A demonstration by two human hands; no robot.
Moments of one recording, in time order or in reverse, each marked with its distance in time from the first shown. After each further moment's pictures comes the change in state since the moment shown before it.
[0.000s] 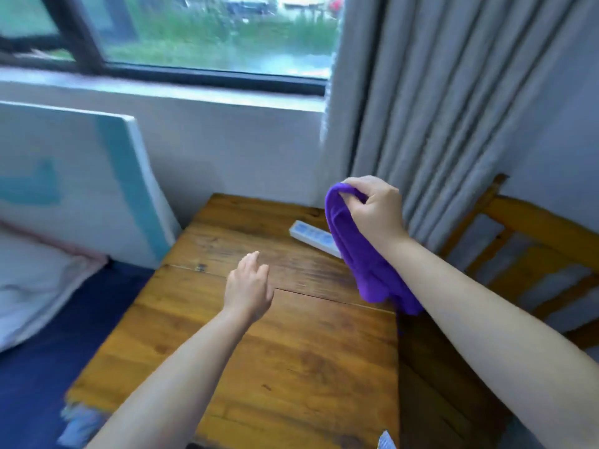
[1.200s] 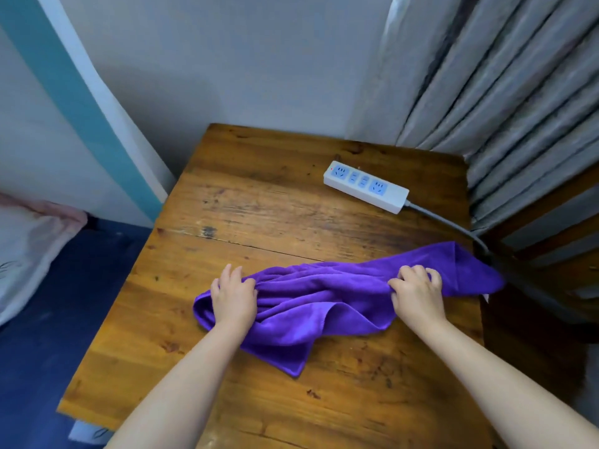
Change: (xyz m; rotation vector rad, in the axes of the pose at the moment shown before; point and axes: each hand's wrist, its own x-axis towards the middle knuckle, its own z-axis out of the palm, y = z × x) left_hand 0.064 -0.126 0.161 -0.037 -0.208 -0.246; right_hand -0.145 0.171 0.153 -0.843 -0.675 0.165
